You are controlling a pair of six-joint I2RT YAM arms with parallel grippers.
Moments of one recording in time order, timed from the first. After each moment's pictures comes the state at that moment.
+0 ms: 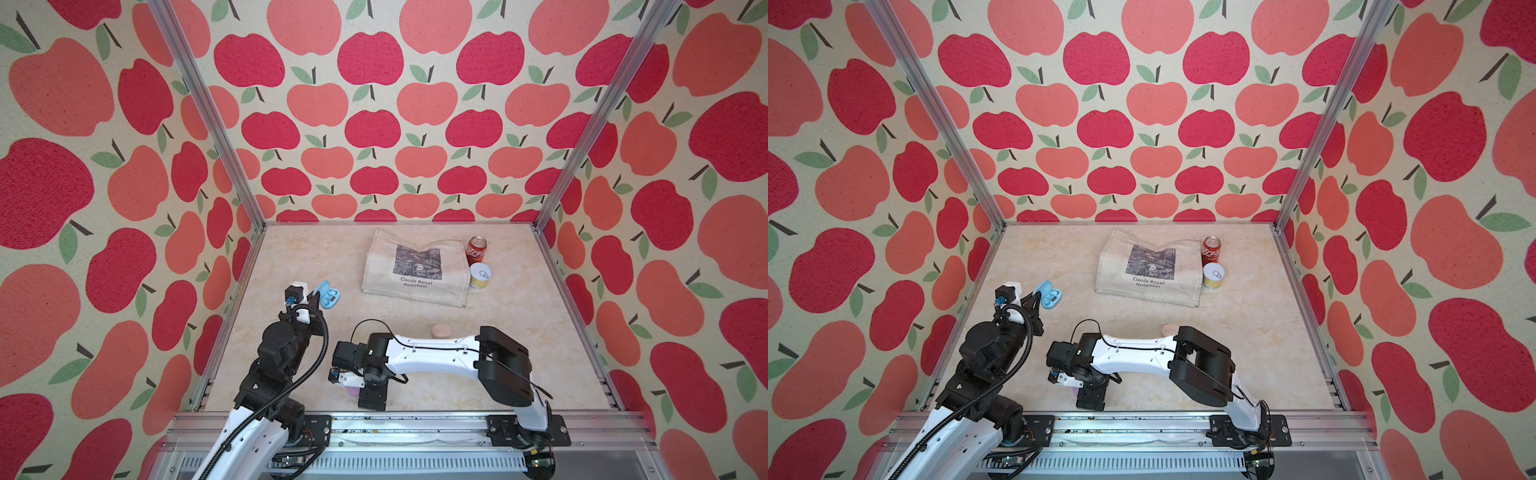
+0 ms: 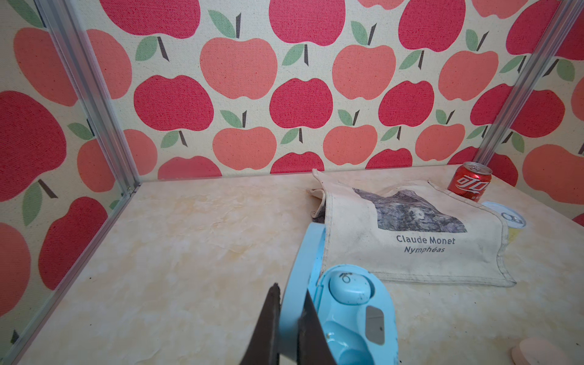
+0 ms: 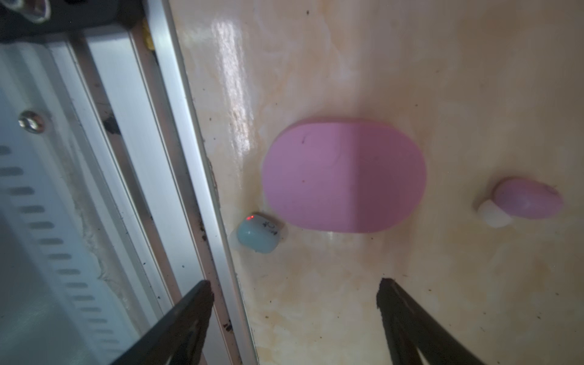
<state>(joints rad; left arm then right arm) -0.39 0.41 0.41 -0.11 -0.20 -0.08 1.43 2.09 1.63 -1.03 -0.06 -0.15</state>
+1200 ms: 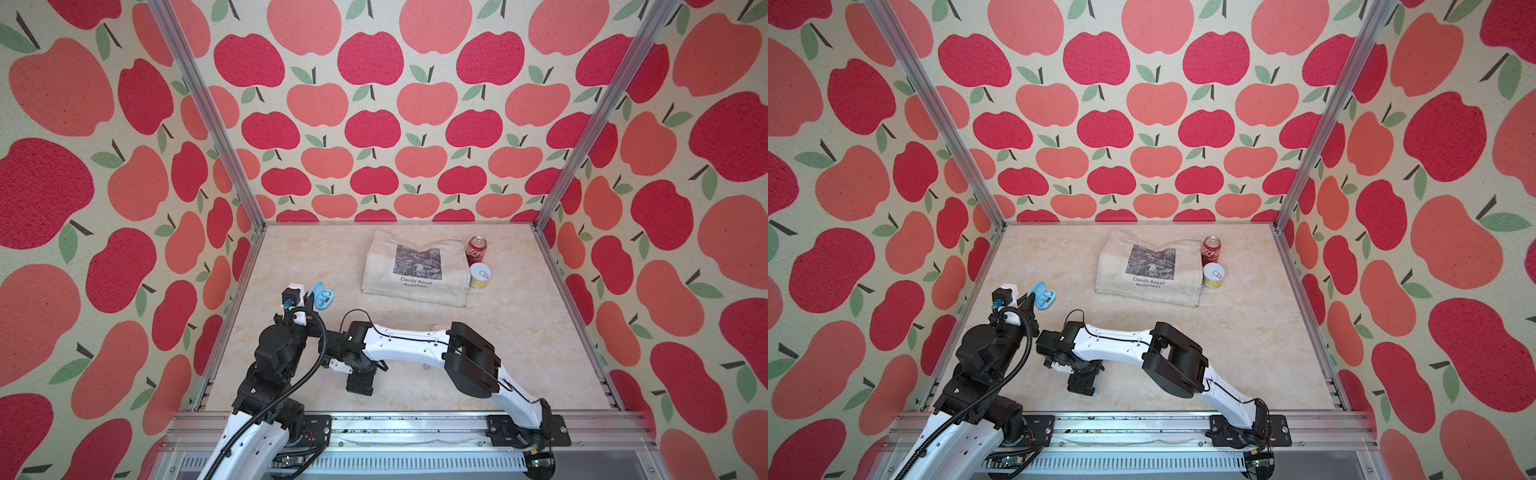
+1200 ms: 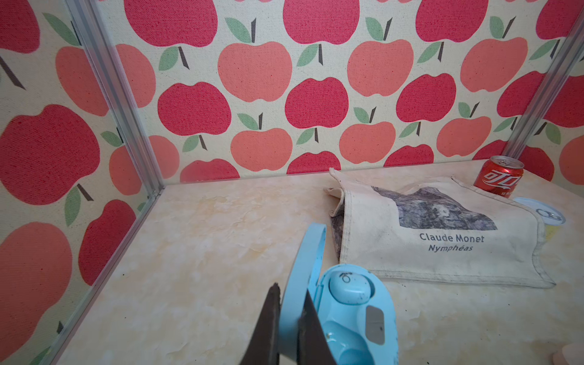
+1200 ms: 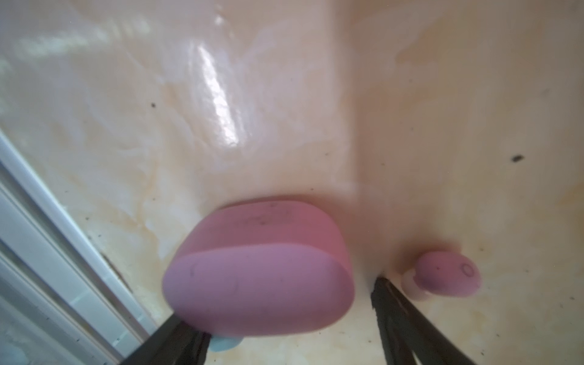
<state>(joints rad) -0.34 0.38 0.40 -0.13 -0.21 -0.02 1.36 2.30 1.89 -1.16 0.00 -0.13</state>
